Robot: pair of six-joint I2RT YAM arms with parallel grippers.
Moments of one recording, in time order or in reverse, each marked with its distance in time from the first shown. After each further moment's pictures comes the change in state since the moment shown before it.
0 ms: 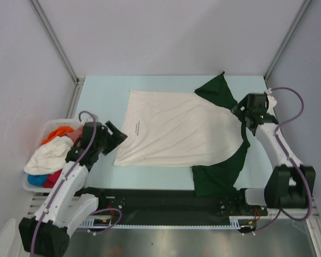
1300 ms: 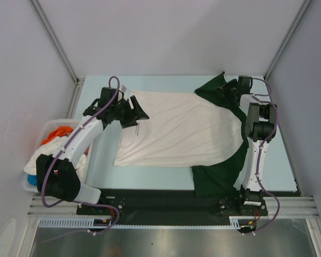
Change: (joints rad) left arm -0.076 0.658 0.564 0.037 0.380 0.212; right arm -0.077 1.183 0.820 0.543 -0.646 0.327
